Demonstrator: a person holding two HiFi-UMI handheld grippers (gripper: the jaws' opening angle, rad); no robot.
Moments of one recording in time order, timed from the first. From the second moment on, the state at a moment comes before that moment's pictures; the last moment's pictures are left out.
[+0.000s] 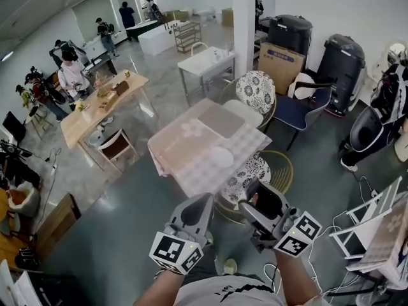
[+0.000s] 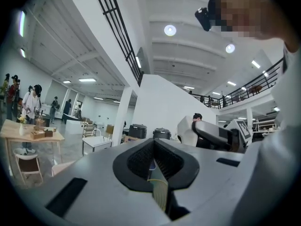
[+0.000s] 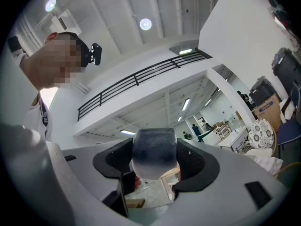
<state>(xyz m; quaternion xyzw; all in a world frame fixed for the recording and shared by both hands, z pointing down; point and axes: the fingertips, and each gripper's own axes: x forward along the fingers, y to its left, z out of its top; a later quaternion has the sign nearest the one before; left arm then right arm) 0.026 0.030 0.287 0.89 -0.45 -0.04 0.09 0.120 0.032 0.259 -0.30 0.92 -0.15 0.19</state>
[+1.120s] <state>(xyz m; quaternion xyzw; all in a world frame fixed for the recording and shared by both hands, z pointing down) -0.016 -0.275 0.496 0.91 -0.37 0.01 0.17 0.065 -0.264 0.514 -0.41 0.88 -0.24 0.03</state>
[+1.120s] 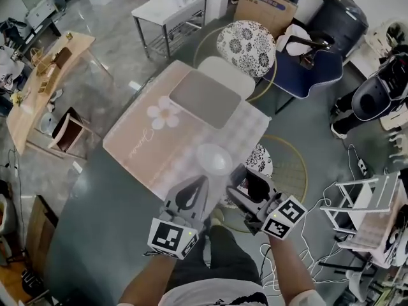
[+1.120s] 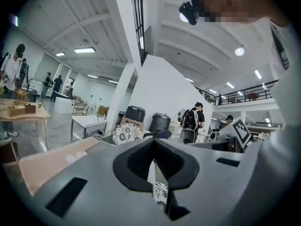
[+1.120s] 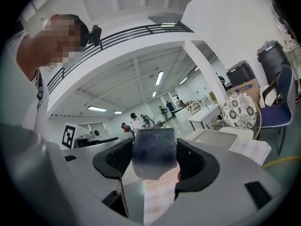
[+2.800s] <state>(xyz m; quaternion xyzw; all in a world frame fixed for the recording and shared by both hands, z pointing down) -0.005 -0.340 0.699 0.89 -0.40 0.06 0.22 0.064 -0.354 0.834 -0.34 0.81 -0.22 -0.42</state>
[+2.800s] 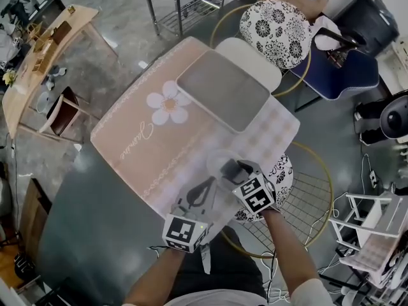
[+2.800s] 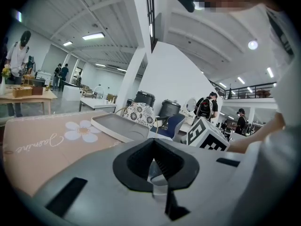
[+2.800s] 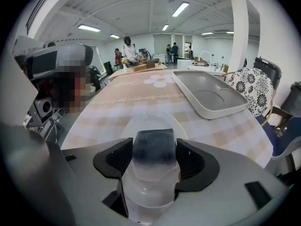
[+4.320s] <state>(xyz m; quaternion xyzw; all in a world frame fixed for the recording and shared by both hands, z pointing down) 0.035 -0.278 0.424 0.92 -0.35 0.02 0.19 0.070 -0.303 0.417 -0.46 0.87 -0.20 -0.04</state>
